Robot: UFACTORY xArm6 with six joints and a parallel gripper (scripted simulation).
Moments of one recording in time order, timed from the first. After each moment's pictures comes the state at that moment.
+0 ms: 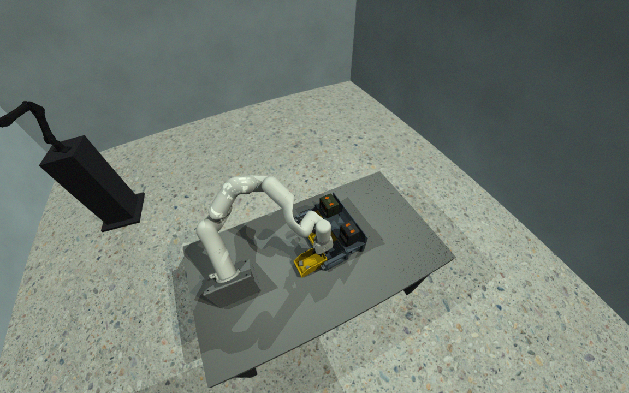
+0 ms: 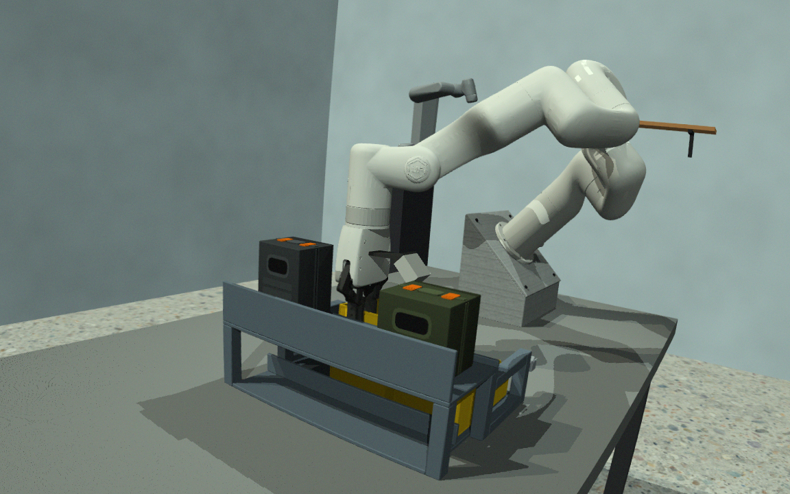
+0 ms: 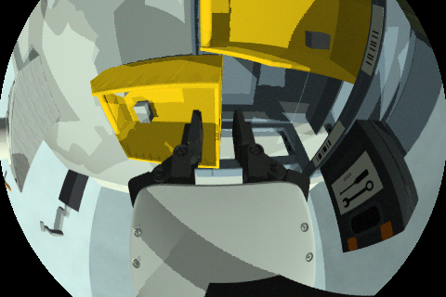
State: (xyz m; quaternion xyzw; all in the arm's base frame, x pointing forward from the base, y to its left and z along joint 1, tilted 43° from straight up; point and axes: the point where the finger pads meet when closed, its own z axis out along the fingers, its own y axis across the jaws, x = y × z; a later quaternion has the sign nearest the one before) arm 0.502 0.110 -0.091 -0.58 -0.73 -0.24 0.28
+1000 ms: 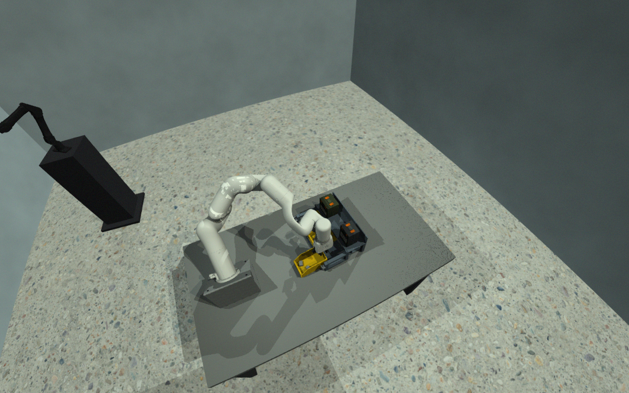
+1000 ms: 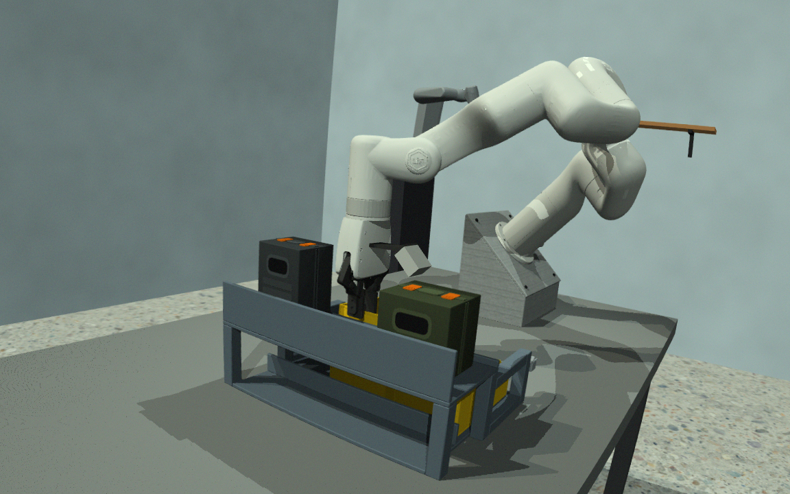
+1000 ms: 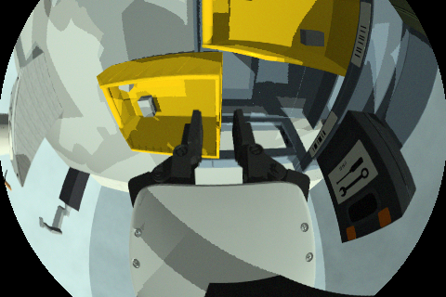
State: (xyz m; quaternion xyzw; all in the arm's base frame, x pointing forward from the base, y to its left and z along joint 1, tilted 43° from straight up) arm 0.503 0.101 -0.082 -0.58 -0.73 -0.24 0.28
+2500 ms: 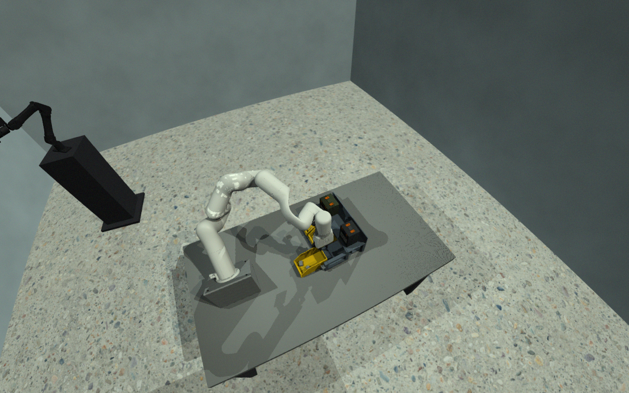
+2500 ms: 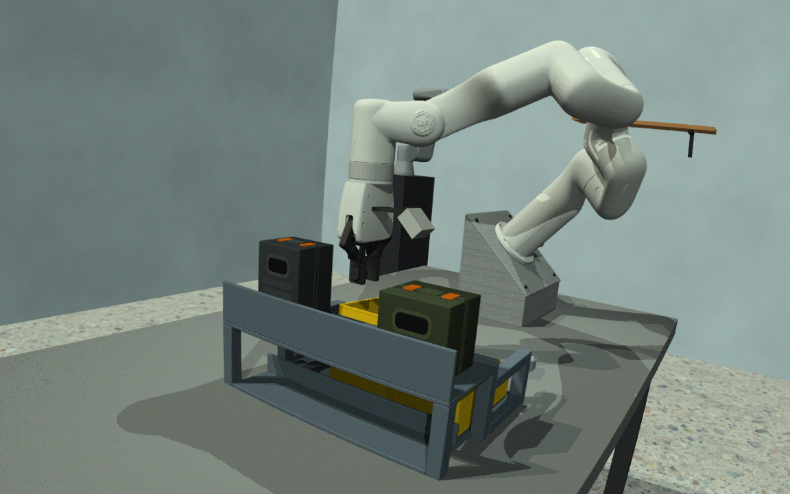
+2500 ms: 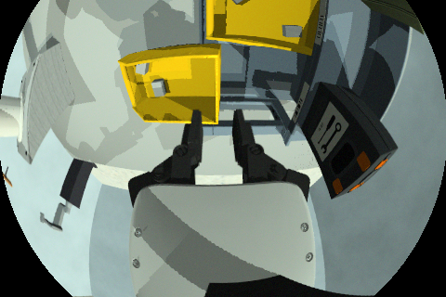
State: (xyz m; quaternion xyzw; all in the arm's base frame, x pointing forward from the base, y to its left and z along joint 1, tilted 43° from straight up) arm 0.511 0.061 -0.038 -0.58 -0.73 -0.24 0.28
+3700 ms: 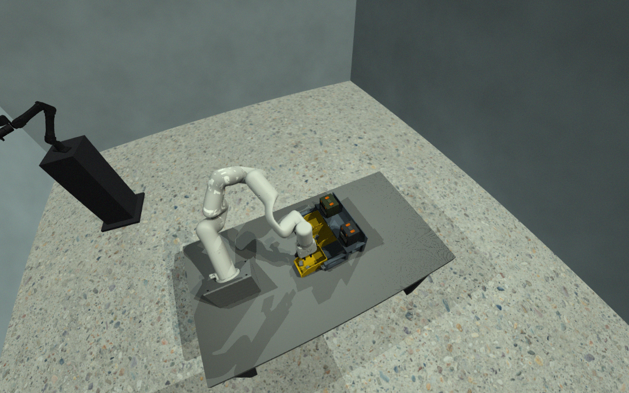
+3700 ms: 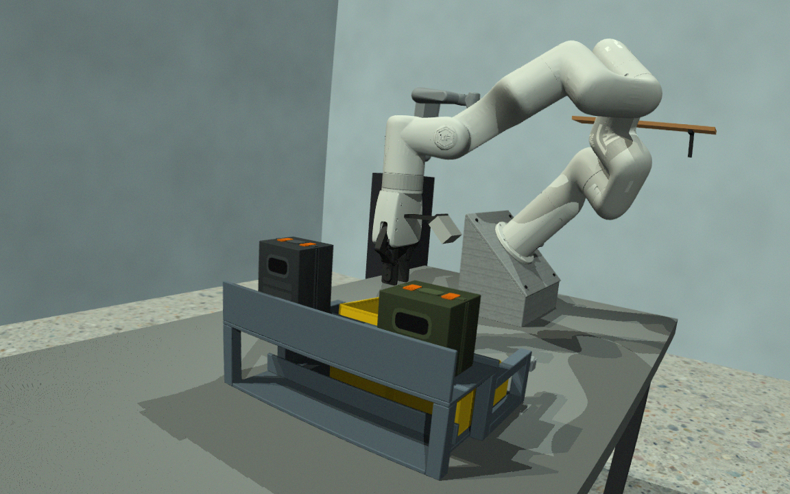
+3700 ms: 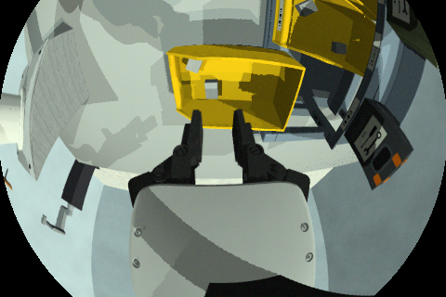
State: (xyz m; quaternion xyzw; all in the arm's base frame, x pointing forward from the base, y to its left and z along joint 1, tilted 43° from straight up) arm 0.413 0.052 -0.053 -0.58 -0.73 -0.24 0.28
